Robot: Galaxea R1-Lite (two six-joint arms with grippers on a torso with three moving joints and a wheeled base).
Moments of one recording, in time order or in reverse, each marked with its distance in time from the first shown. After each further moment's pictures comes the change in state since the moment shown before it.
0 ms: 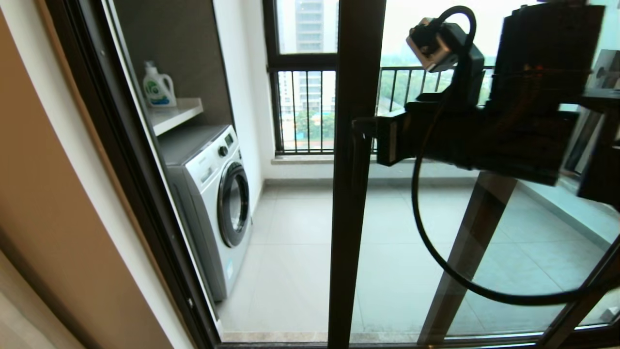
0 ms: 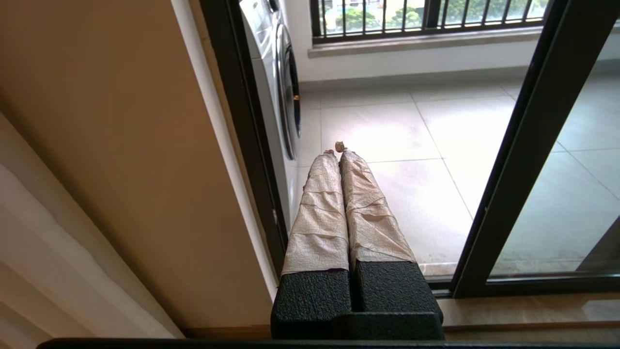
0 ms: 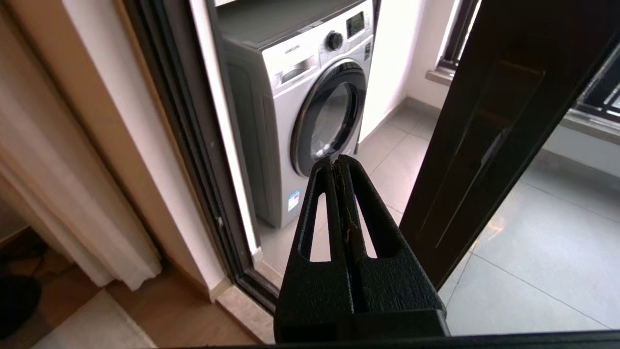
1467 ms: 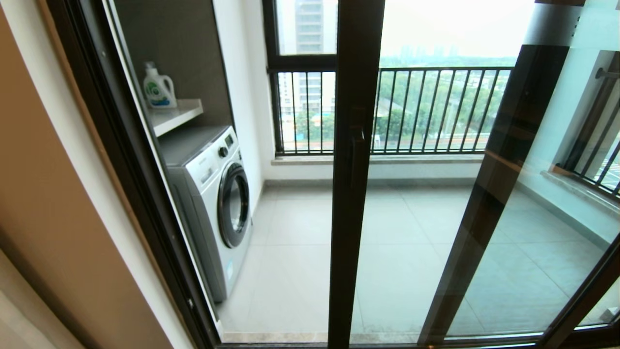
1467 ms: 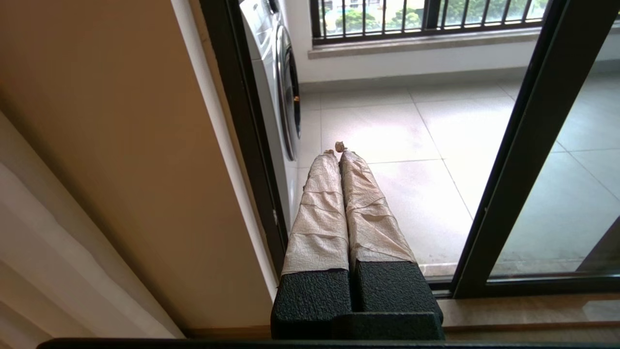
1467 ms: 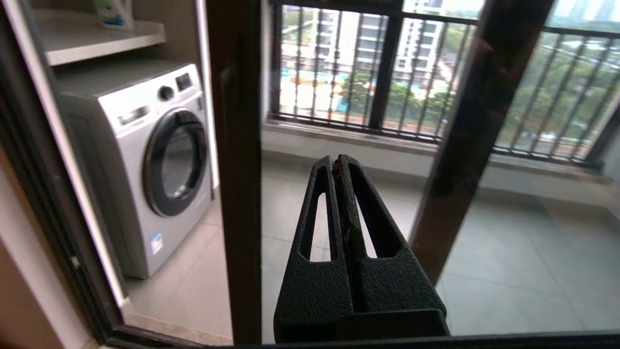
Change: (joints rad) left arm 0.000 -0.001 0.000 0.000 0.000 0.000; right arm -0.631 -1.109 0.634 0.239 0.227 -0.063
